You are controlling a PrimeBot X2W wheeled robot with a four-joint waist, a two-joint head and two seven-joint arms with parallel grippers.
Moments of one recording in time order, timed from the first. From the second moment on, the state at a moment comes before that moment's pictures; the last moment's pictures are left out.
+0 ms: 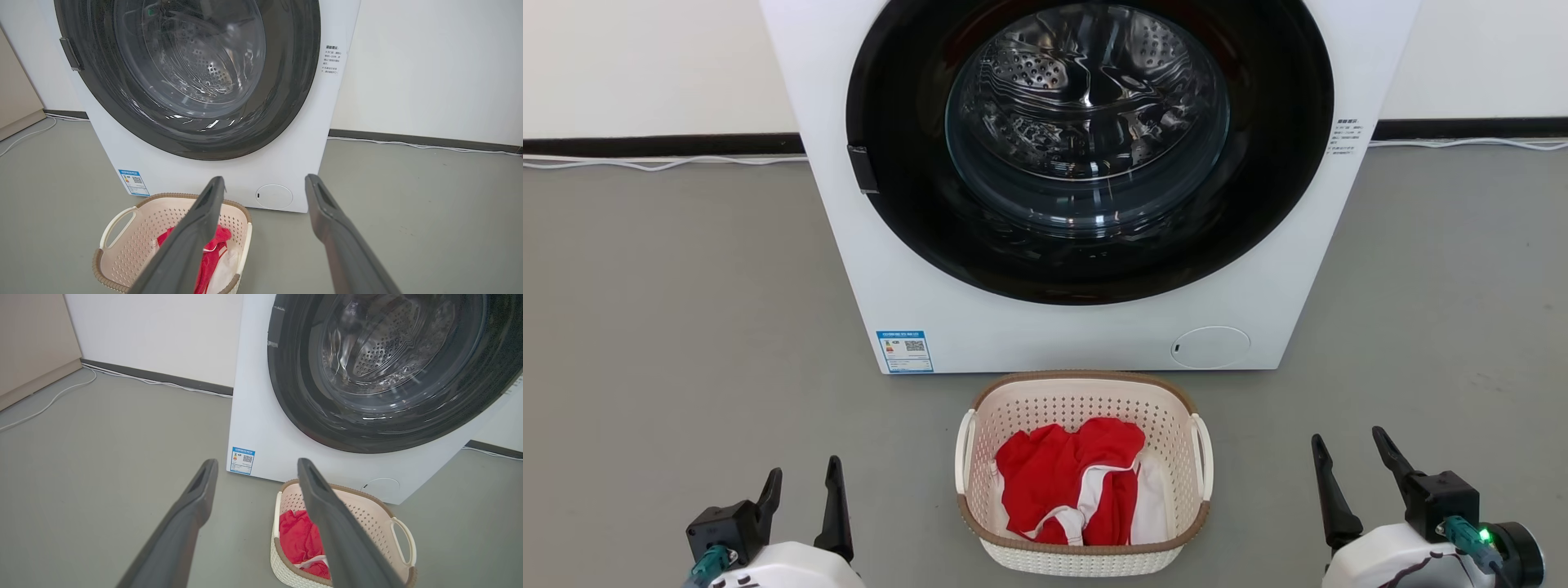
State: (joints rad) left arm -0.07 0.04 0.03 0.47 -0.25 -0.01 -0.26; right arm -0.10 -0.05 -0.13 0.50 -0.09 0.12 -0.25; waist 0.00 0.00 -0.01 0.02
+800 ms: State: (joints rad) left arm -0.03 0.03 0.03 0.54 -0.29 -0.03 -0.23; right arm -0.06 -0.04 -0.13 0.56 -0.02 0.12 -0.23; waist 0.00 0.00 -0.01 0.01
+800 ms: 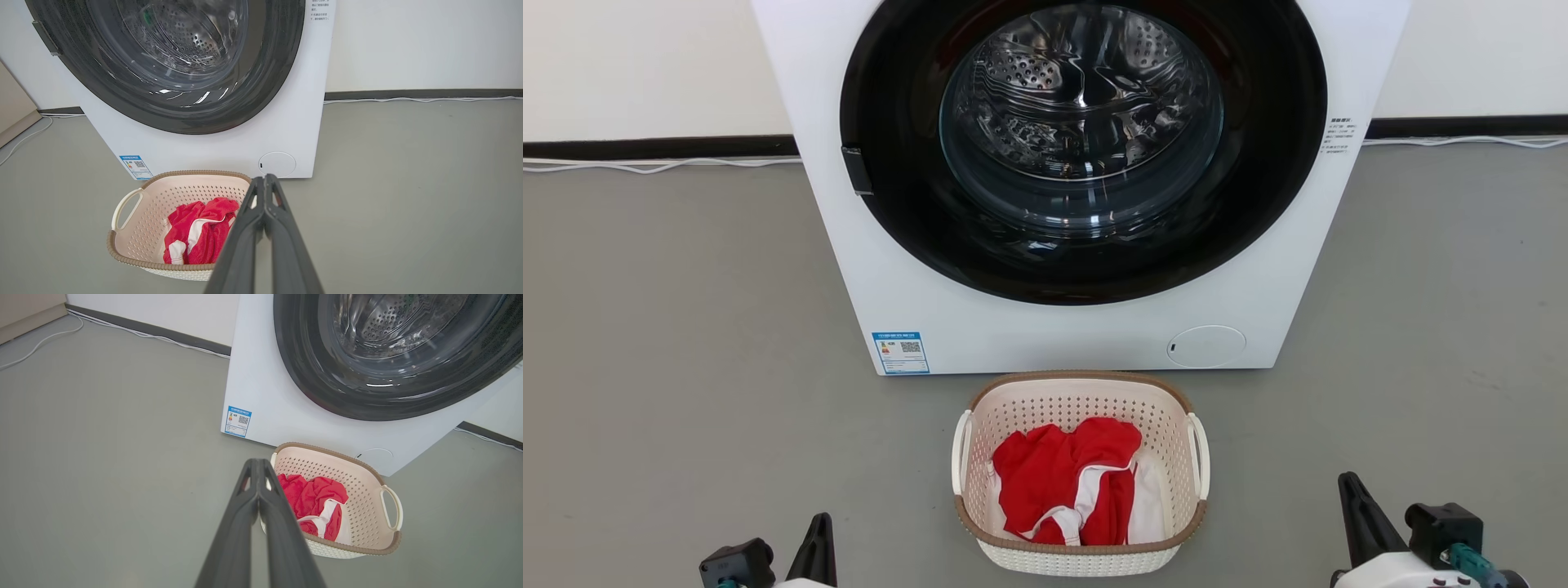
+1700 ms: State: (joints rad) left arm -0.03 0.03 0.03 0.48 -0.58 -0.05 -0.16; right arm -0.06 -0.04 -0.13 0.49 0.35 0.12 -0.15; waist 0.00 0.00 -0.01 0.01
